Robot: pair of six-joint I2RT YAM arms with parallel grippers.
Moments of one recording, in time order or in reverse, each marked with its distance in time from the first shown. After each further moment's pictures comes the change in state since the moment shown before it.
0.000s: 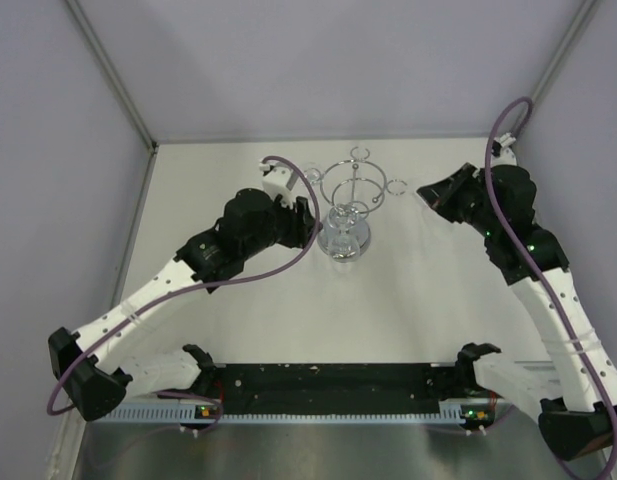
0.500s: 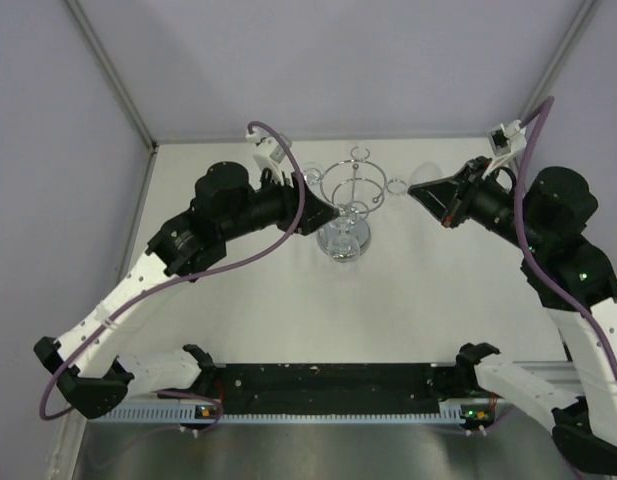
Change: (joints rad) left arm 0.000 0.024 0.291 -0.129 0.266 -0.183; right arm 0.101 -0.080 0.235 -0.072 -0.316 -0.361
